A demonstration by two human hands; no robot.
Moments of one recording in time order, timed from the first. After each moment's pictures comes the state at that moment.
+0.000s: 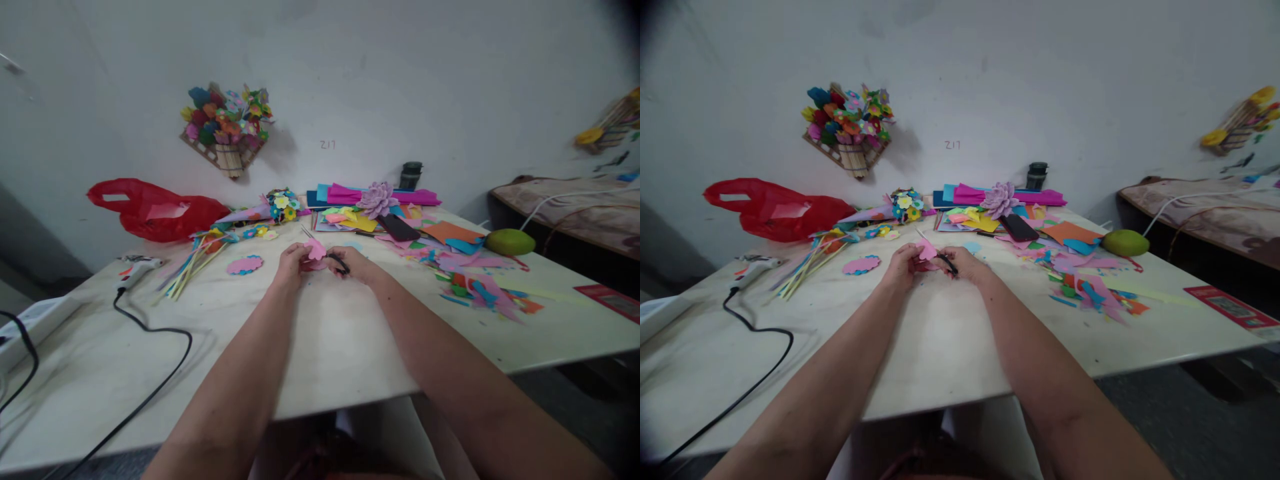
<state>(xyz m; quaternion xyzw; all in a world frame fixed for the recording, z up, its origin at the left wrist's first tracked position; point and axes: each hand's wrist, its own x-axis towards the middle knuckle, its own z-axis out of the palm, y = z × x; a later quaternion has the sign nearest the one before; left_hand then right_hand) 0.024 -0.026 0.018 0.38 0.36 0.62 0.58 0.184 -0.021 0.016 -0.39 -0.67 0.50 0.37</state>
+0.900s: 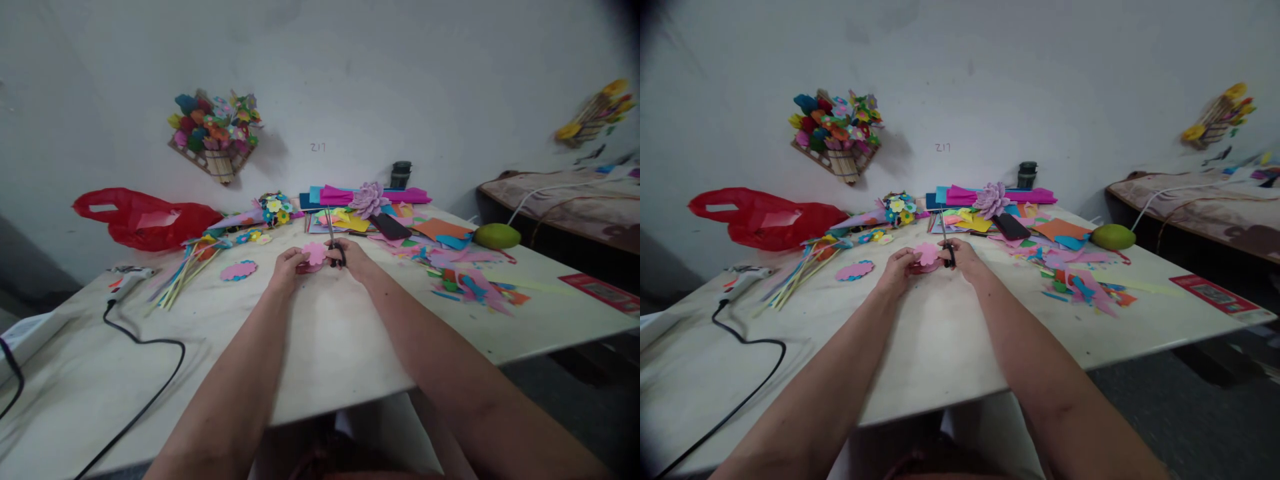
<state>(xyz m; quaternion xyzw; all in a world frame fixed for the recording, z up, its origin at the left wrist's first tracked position) 0.019 -0.016 0.006 0.46 0.36 0.59 0.55 0.189 -0.015 0.020 -0.39 -0.53 0.54 0.52</state>
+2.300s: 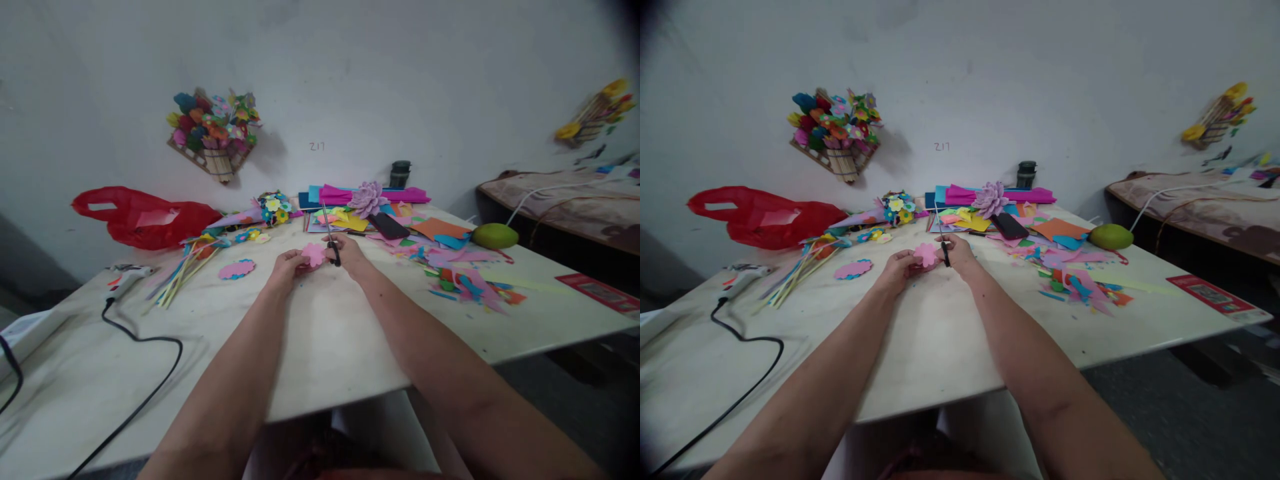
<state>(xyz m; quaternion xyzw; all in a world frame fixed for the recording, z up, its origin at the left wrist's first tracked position) 0.021 -0.024 0.012 0.47 0.38 0.55 0.58 0.183 -0.016 0.023 -0.38 -0.52 0.51 0.57</state>
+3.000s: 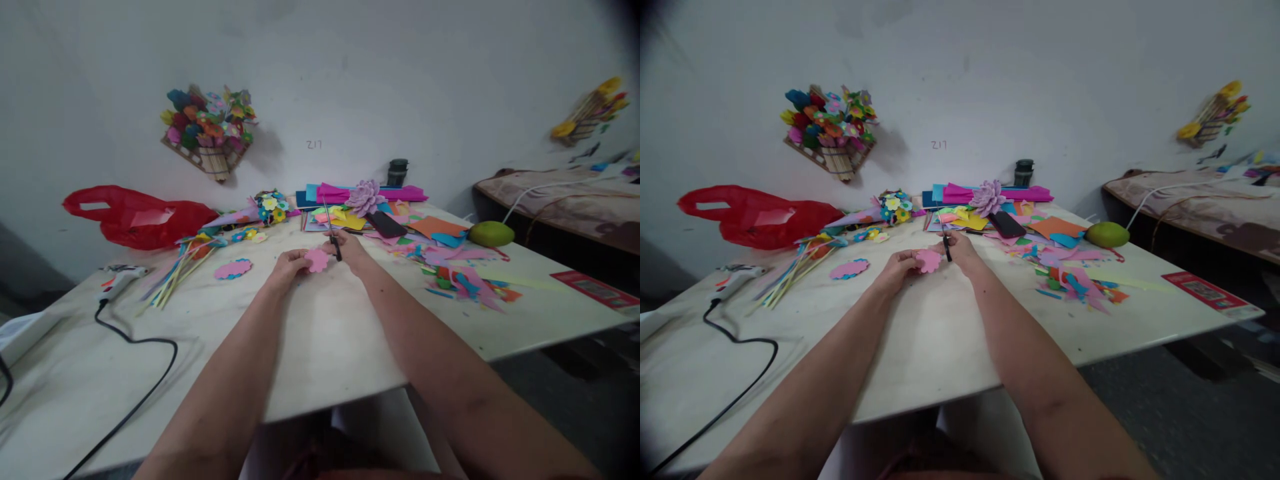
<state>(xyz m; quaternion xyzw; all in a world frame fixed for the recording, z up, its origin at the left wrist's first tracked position) 0.022 -0.025 0.013 0.56 0.41 0.49 0.54 0.193 -0.016 0.030 -0.37 -0.52 0.52 0.57</state>
